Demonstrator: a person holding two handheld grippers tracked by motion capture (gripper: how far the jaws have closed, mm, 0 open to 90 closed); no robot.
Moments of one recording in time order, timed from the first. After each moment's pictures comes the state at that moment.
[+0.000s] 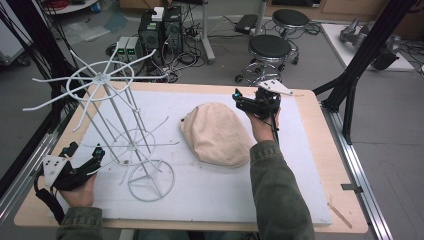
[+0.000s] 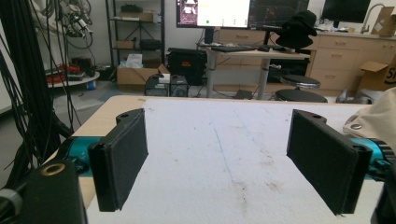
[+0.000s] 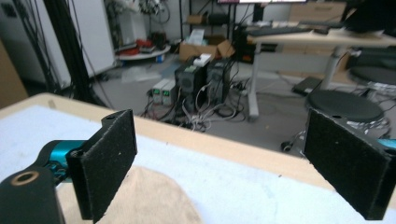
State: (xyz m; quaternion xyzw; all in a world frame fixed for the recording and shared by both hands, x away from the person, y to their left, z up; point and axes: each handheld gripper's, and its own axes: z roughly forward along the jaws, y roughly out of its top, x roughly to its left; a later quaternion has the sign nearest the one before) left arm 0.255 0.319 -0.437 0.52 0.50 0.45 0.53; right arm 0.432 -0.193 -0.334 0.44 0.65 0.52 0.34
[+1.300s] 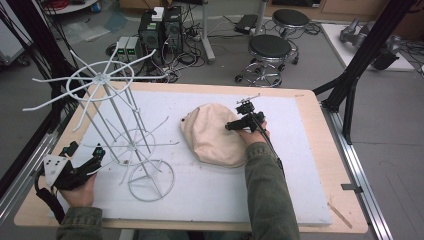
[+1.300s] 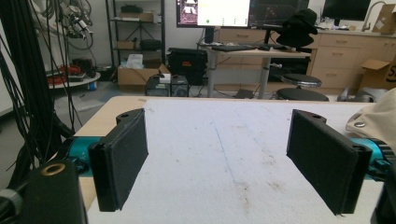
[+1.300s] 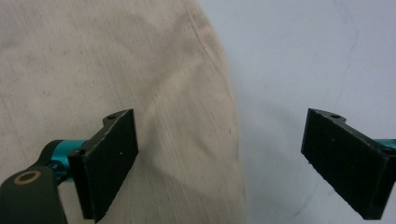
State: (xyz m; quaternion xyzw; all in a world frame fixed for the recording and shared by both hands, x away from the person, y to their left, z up) left arm 0.257 0.318 -0.438 0.52 0.49 0.46 0.53; right arm 0.476 -0.176 -0.423 0.51 0.80 0.27 0.17
